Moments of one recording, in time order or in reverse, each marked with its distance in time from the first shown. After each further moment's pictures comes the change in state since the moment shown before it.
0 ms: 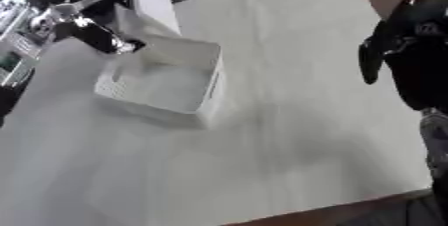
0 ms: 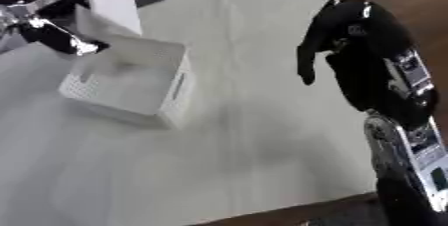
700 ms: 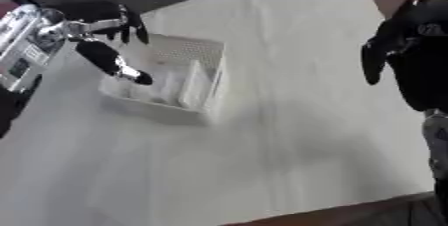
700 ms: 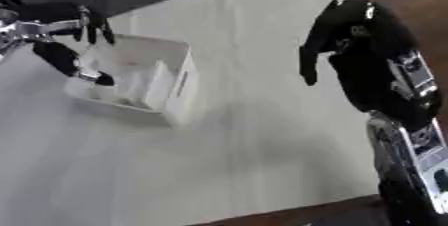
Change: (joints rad) left arm 0.014 0.000 -0.004 0.016 0.018 -0.104 -0.220; right arm 0.000 0.000 0.000 0.000 0.000 0.000 0.001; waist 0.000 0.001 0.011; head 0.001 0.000
